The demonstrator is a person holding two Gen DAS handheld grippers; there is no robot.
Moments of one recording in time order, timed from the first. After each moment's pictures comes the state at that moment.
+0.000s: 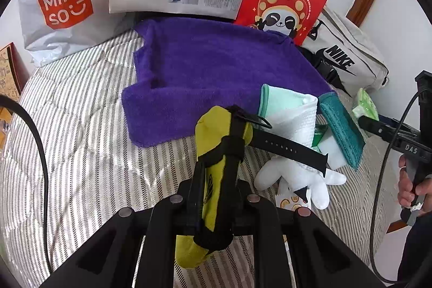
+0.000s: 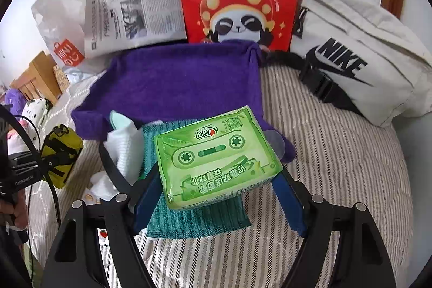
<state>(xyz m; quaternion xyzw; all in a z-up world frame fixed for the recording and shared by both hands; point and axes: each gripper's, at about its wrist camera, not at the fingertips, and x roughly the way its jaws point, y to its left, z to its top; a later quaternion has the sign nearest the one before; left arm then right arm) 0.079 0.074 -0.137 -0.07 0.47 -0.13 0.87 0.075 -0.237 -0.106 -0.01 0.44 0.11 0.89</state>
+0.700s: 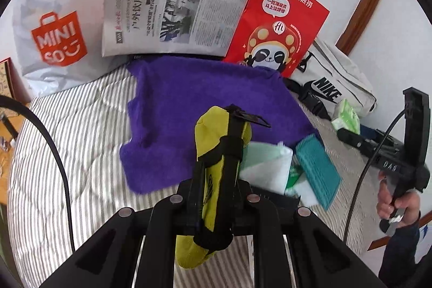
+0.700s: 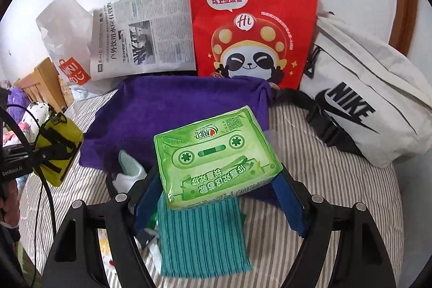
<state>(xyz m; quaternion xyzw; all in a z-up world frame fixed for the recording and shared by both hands) 0.111 0.077 -0.087 -0.10 0.43 -0.15 0.88 0.112 -0.219 -0.077 -0.03 0.40 0.12 0.91</state>
